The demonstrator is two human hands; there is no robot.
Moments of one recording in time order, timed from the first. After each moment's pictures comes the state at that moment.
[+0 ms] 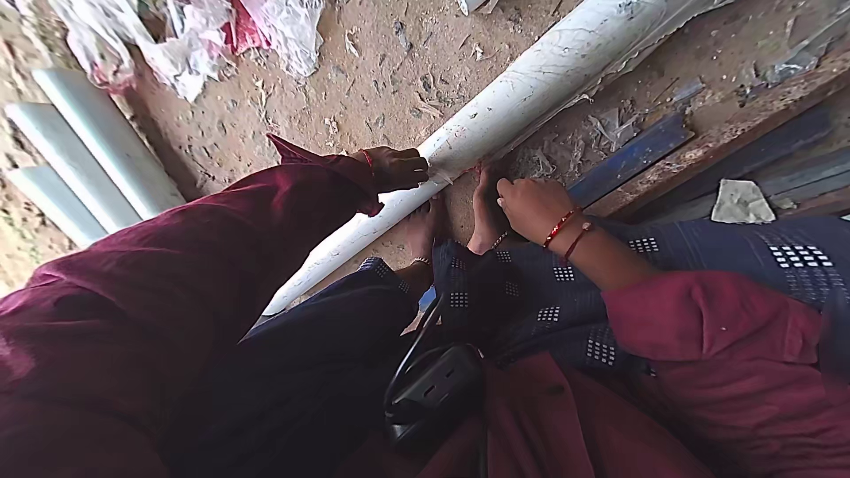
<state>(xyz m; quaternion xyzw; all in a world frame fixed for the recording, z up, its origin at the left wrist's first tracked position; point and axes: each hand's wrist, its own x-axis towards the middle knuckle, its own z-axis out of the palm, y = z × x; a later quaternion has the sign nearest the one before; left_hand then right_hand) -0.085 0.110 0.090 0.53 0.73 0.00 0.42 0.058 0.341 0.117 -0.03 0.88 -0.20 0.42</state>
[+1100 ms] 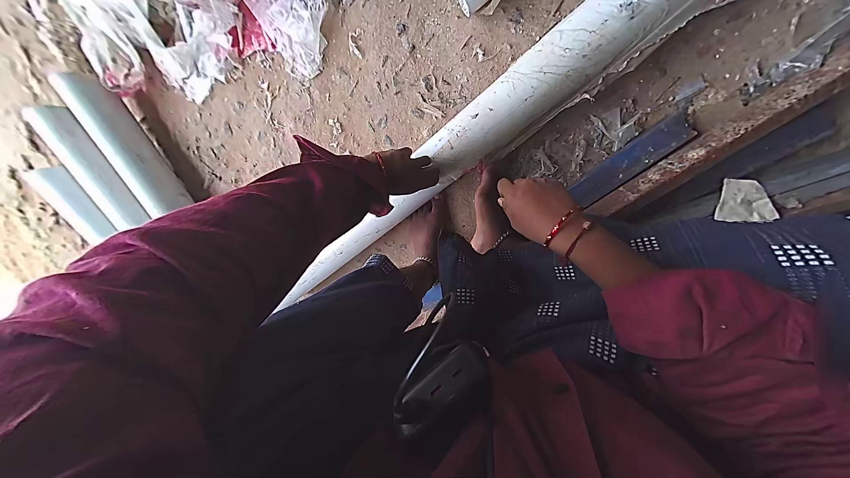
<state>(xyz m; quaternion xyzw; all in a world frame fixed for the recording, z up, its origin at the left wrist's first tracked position) -0.079 0.120 0.070 0.65 0.64 -0.20 0.35 0.059 0.341 0.118 -0.03 0.88 -0.21 0.42</state>
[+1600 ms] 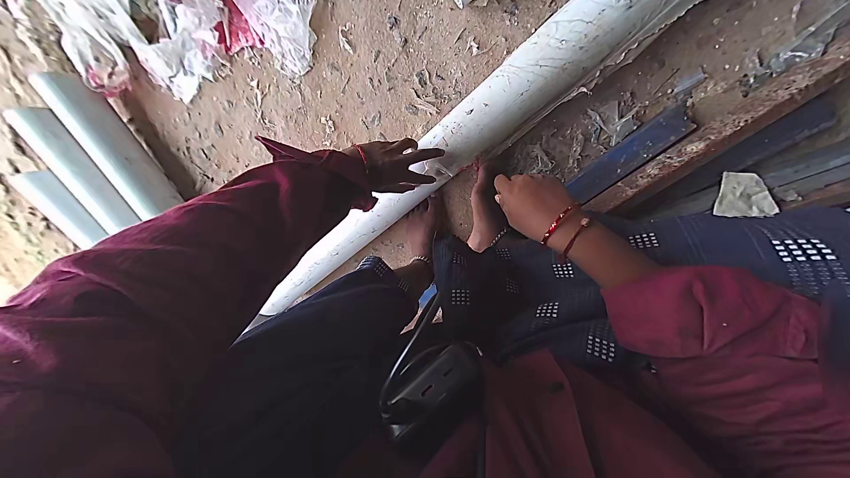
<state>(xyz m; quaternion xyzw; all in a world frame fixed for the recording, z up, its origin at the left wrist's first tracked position) -0.094 0.117 0.092 0.59 0.68 -0.13 0.42 0.058 0.342 0.117 -0.03 0.88 -0.21 0.42</state>
